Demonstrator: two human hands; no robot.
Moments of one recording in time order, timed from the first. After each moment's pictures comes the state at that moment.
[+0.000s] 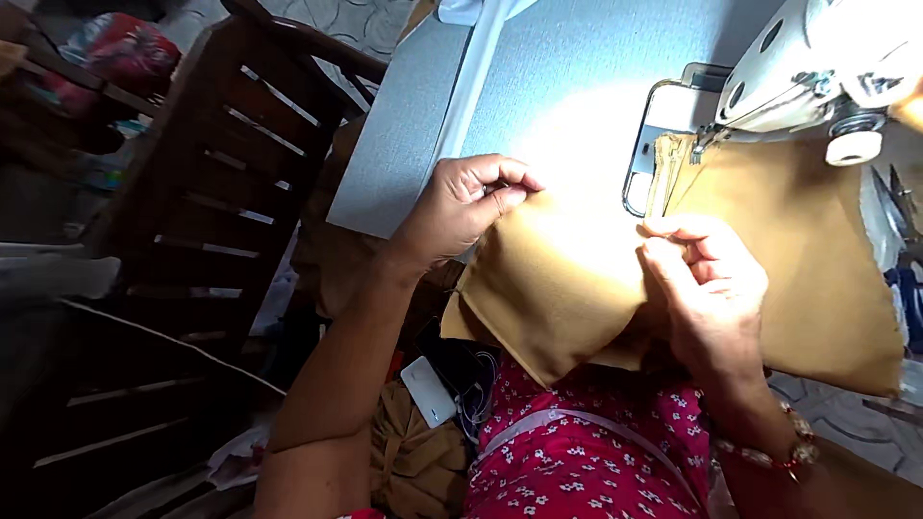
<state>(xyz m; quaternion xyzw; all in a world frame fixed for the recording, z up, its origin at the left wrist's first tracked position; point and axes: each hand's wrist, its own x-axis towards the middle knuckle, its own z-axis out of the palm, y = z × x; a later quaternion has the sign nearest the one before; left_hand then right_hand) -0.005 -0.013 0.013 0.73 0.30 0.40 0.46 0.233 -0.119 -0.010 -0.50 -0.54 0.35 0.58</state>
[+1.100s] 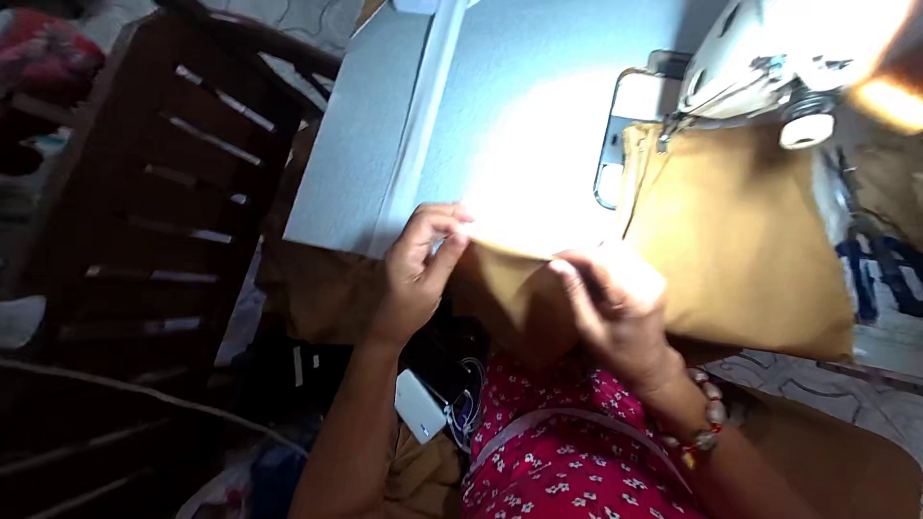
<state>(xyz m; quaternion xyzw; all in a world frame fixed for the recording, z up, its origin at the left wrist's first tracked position) -0.022 -0.063 -0.029 0.73 0.37 0.45 0.36 0.204 -0.121 -0.025 -0.51 -0.70 0.11 0.49</state>
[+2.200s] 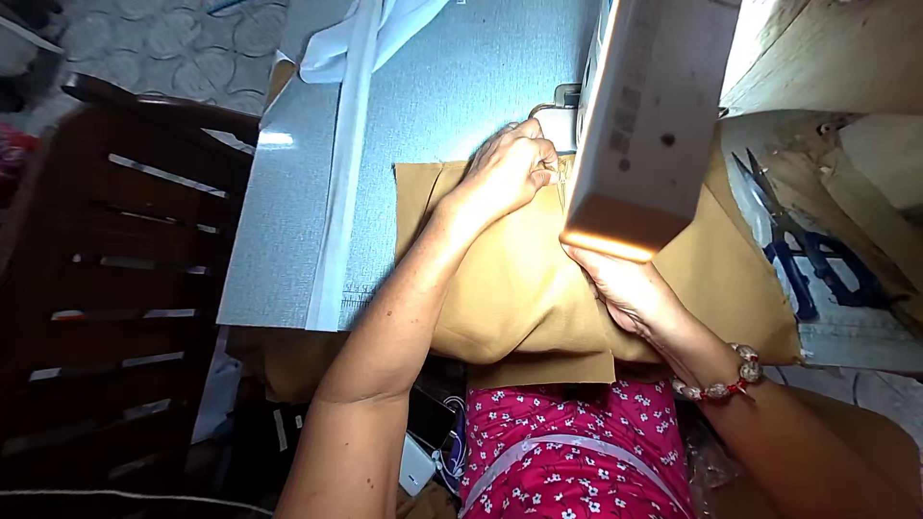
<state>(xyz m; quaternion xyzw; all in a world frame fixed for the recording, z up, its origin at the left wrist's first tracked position) 0.156 0.090 -0.021 0.92 0.32 0.10 0.22 0.291 -0.099 -0.023 -0.64 -0.34 0.56 0.39</state>
